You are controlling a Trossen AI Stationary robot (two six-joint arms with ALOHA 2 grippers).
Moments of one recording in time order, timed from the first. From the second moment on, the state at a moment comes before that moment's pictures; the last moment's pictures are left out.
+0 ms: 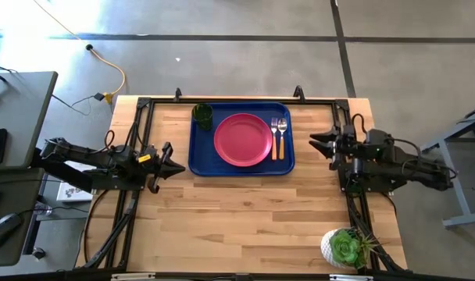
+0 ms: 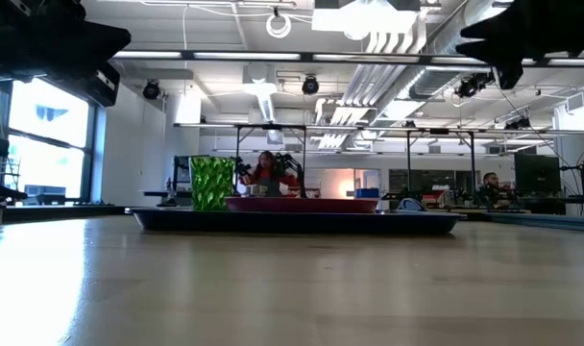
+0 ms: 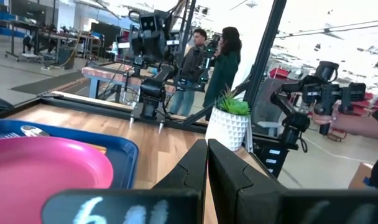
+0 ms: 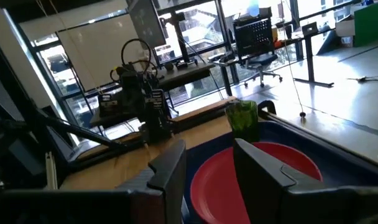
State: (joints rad) left arm -0.18 0.20 0.01 0.30 -0.07 -0.23; right arm -0.19 0.19 0.35 -0.13 0.04 0.27
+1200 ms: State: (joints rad) left arm -0.18 0.20 0.01 0.30 -0.07 -0.21; right arm -0.19 0.01 0.05 -0.09 -0.04 0.41
